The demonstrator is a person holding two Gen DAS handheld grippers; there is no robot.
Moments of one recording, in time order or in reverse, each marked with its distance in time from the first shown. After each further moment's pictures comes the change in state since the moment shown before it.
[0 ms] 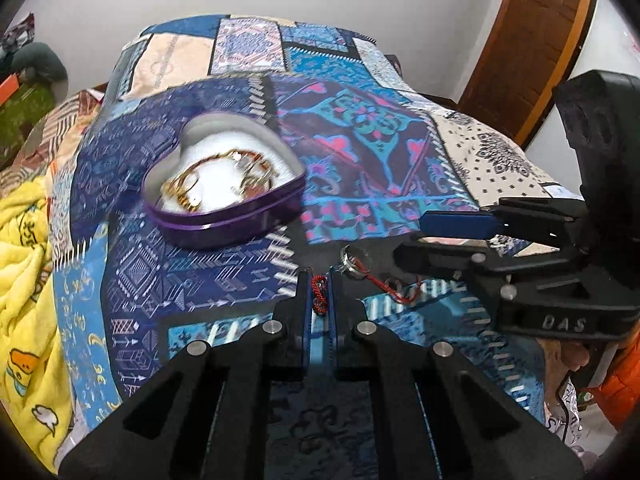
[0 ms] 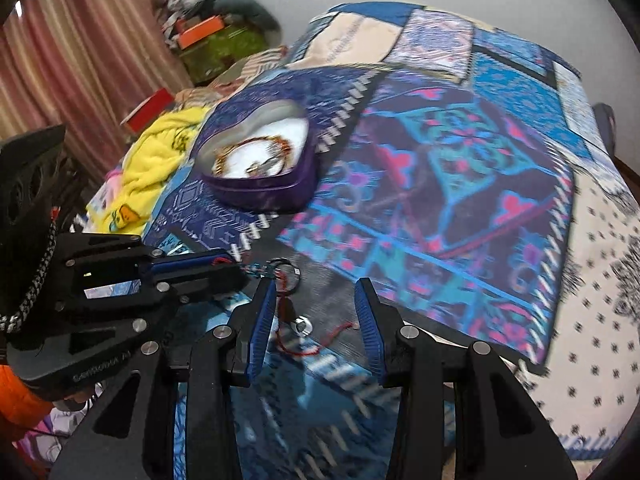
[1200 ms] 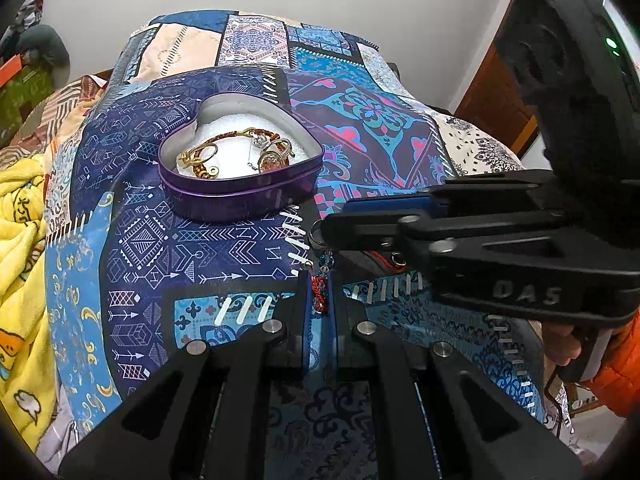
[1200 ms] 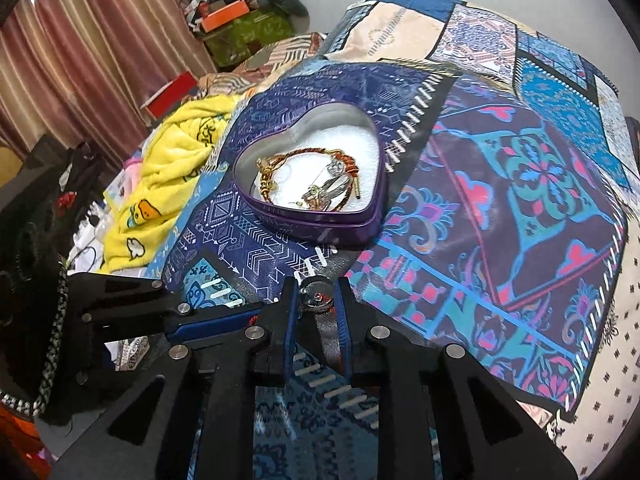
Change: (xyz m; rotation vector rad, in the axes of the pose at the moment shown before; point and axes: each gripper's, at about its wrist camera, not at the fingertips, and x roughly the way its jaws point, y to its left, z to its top) left arm -0.005 0.011 -0.016 -0.037 -0.029 -0.041; right arm 0.021 0.025 0.024 -0.045 0.046 0.057
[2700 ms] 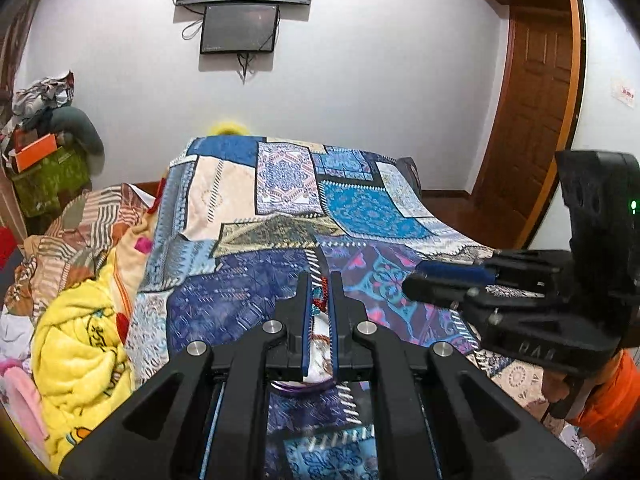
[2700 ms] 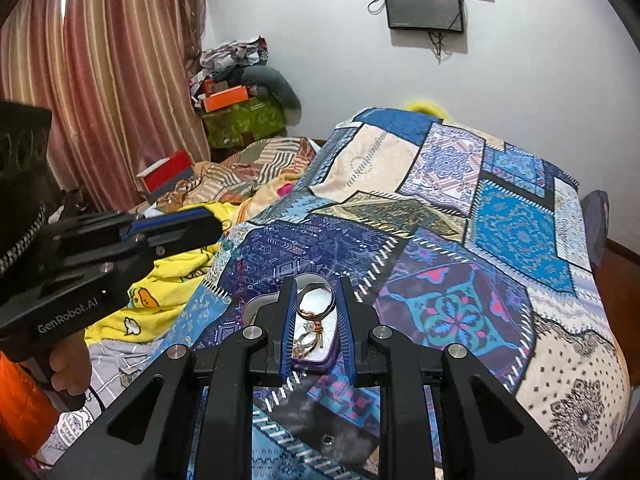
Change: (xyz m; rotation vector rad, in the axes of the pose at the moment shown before) left arm -0.102 0.011 0.101 0.056 -0.348 0.116; right arm -0.077 0.010 0.049 -0.077 -0.323 -0.103
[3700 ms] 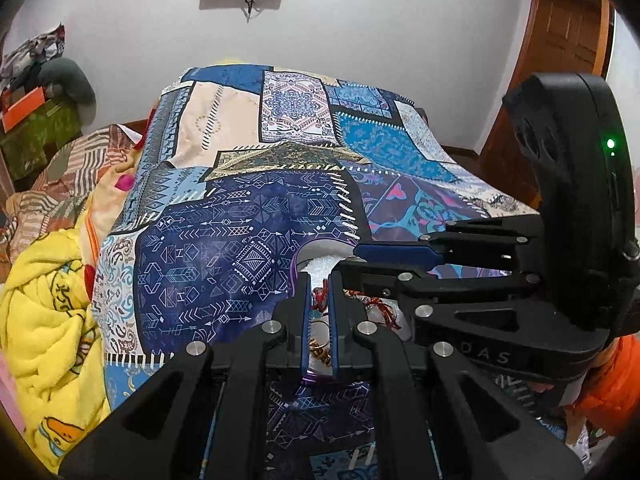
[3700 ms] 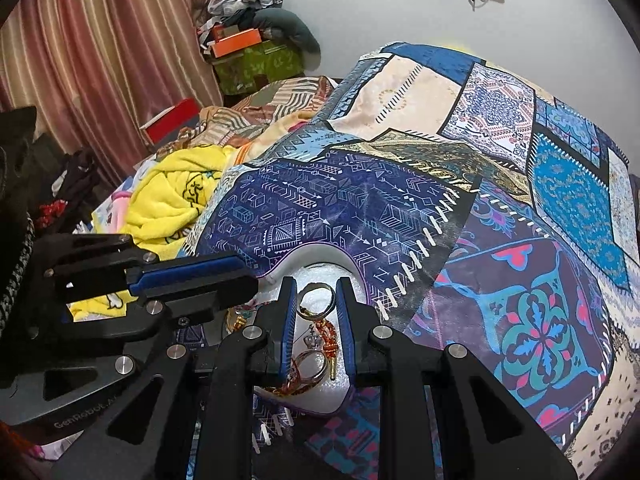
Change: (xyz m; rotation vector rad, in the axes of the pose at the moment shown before) left arm 0.087 0.028 -0.047 -0.031 0.194 -0.005; right arm 0.087 -0.002 -0.011 -0.026 0.180 0.077
